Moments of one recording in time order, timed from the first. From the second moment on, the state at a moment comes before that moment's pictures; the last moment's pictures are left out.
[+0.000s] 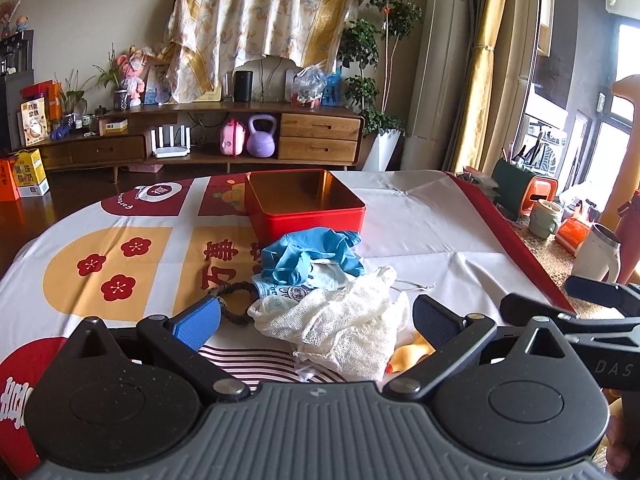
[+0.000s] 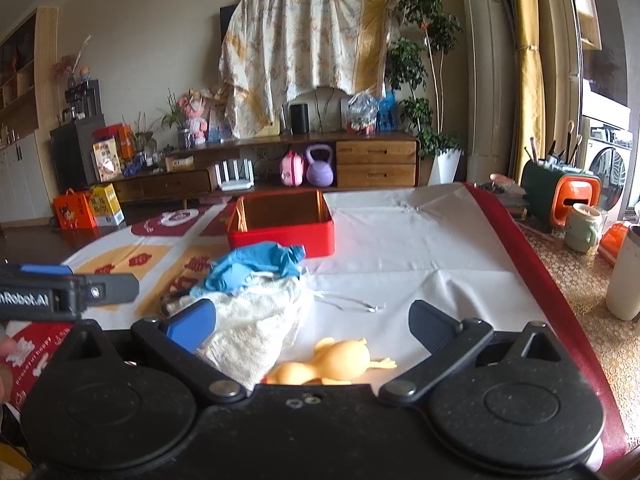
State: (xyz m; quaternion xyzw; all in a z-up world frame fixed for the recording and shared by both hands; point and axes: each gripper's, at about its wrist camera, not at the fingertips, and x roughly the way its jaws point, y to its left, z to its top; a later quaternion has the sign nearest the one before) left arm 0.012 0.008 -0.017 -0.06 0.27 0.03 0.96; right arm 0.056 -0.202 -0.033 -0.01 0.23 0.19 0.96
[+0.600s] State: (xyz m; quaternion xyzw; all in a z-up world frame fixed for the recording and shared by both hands) left arm 0.093 -0.023 -0.069 -0.01 0.34 -0.05 0.94; right arm 0.107 -0.206 -0.090 -0.09 0.30 0.24 0.92
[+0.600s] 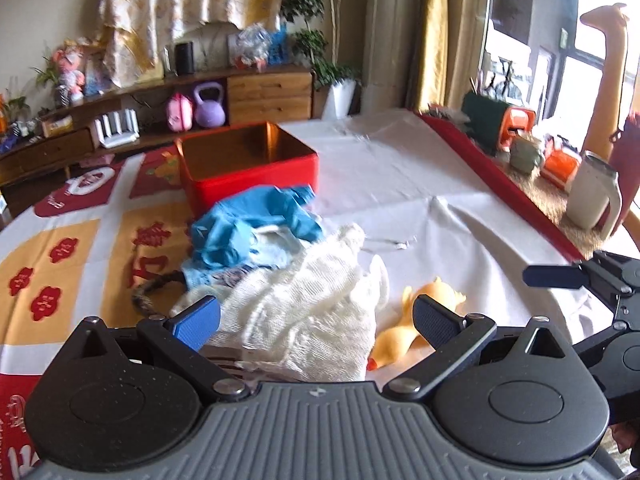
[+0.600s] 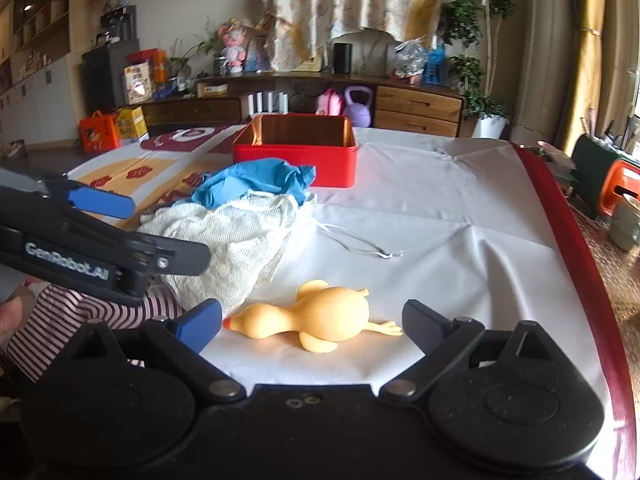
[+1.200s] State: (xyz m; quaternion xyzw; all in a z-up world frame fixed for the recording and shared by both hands) left arm 0.151 -0.029 -0.108 0.02 0.38 -0.06 0.92; right arm 0.170 -0.208 -0.126 -0.07 0.36 0.28 0.89
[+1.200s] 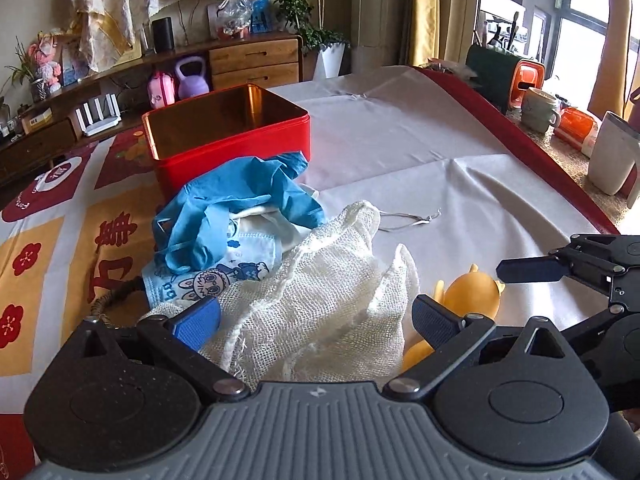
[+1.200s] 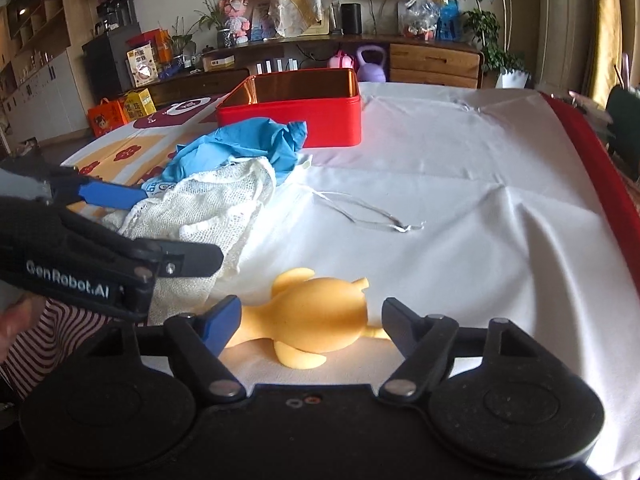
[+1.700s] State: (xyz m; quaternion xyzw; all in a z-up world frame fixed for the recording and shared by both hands) left arm 0.149 -0.023 -0.113 0.01 0.38 -0.06 0.92; right arm 0.172 -0.215 -0.126 -0.02 0.37 0.27 0.89
